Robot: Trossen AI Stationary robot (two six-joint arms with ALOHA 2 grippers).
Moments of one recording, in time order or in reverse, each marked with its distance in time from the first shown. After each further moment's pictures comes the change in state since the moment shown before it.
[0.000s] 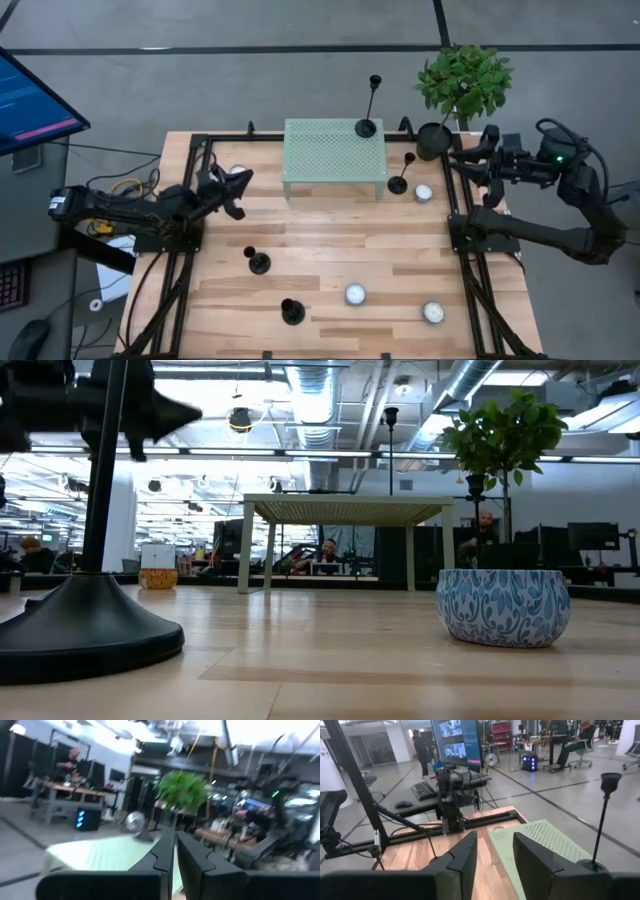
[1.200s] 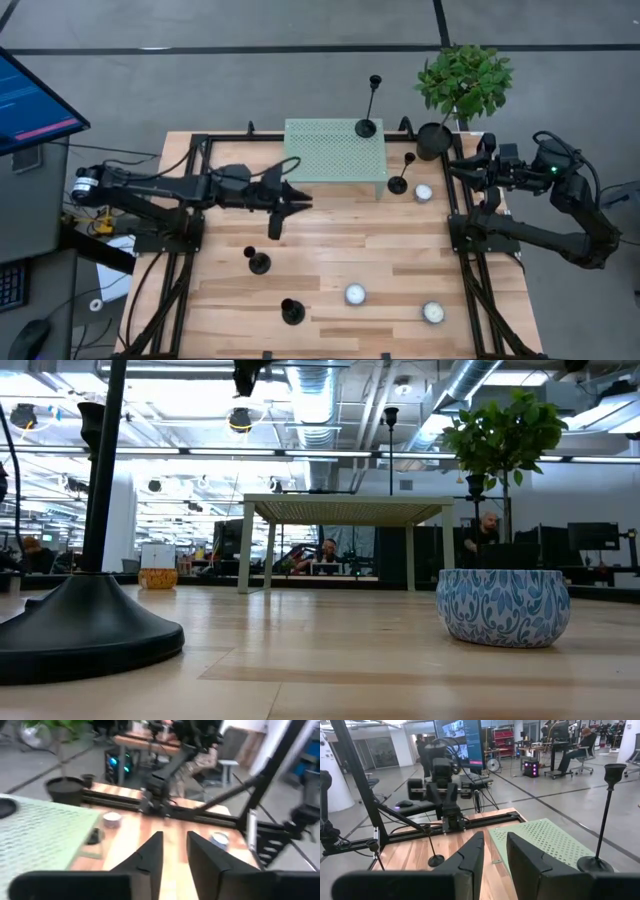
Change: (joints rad) left arm -0.080 0.505 0.836 -0.818 0.461 -0.074; right arm 0.003 -0.107 -0.134 0.052 0.000 -0.011
